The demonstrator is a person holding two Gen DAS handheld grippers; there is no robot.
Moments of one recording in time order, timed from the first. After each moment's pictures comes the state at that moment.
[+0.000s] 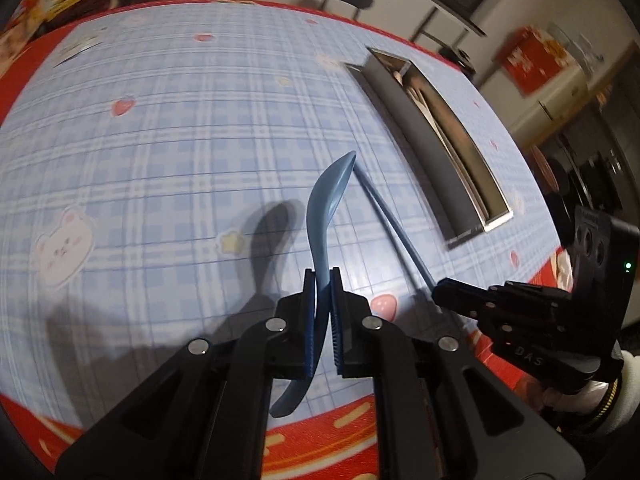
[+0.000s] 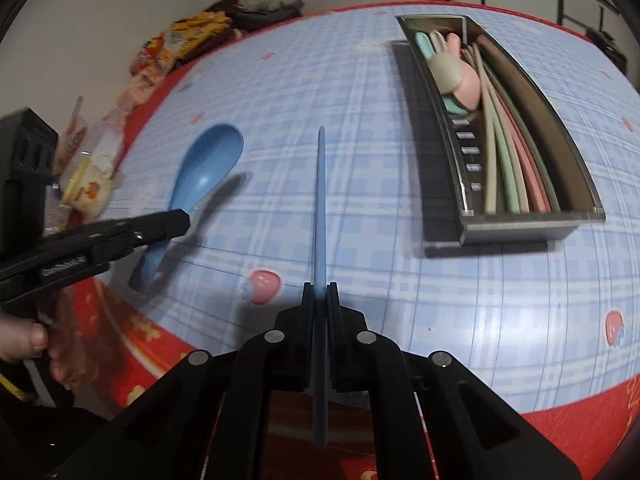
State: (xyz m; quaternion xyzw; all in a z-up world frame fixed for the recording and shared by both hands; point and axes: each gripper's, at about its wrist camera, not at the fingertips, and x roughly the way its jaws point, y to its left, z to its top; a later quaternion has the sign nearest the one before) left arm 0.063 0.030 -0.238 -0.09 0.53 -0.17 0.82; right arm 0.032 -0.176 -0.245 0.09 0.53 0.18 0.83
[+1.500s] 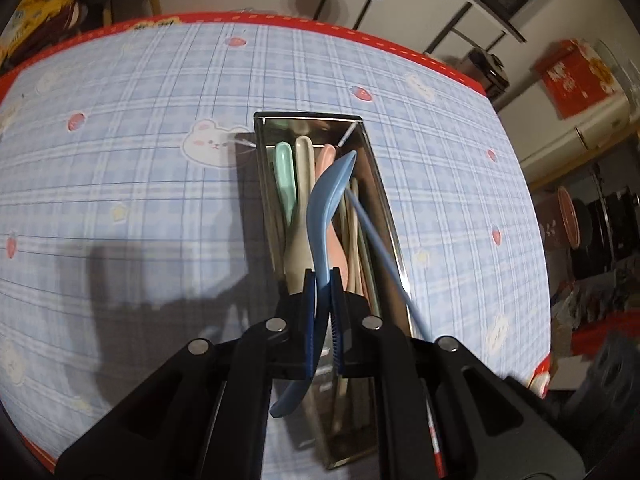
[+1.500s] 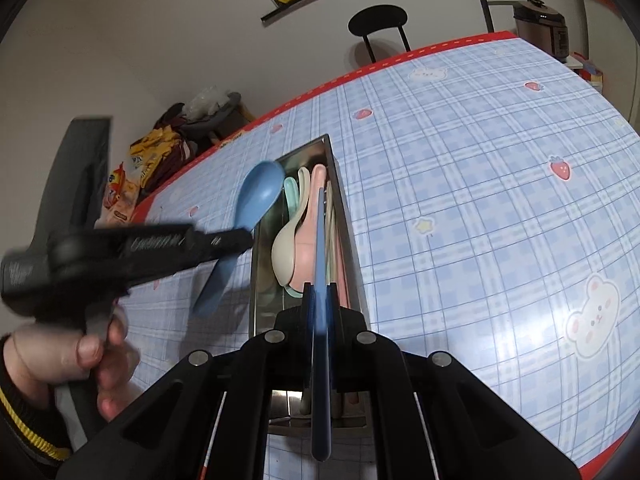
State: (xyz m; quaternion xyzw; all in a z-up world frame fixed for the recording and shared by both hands) left arm 0.242 -0.158 -0.208 -0.10 0.59 -0.12 0.80; right arm 0.133 -0.332 -0.205 0.21 0.45 0.11 0.86
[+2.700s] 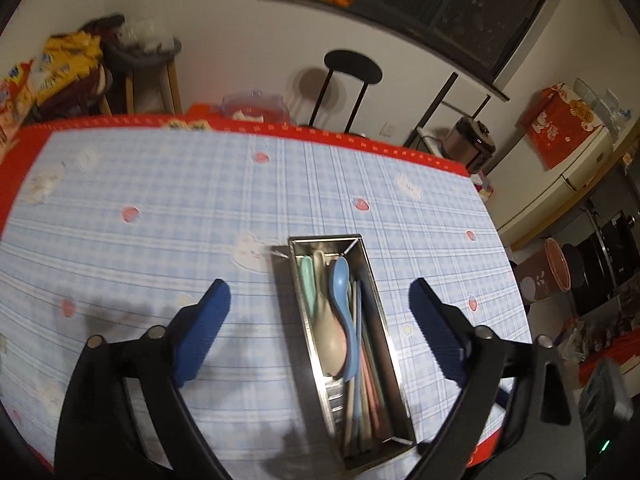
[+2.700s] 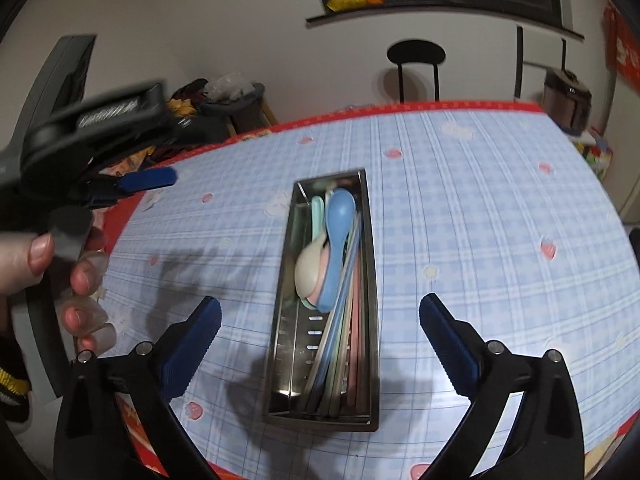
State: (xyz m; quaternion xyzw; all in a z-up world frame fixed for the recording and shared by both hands) left arm 0.229 -0.107 -0.104 -0.10 0.46 -0.11 0.88; right arm 0.122 -0.302 -0.147 0.09 0.43 0.13 0.89
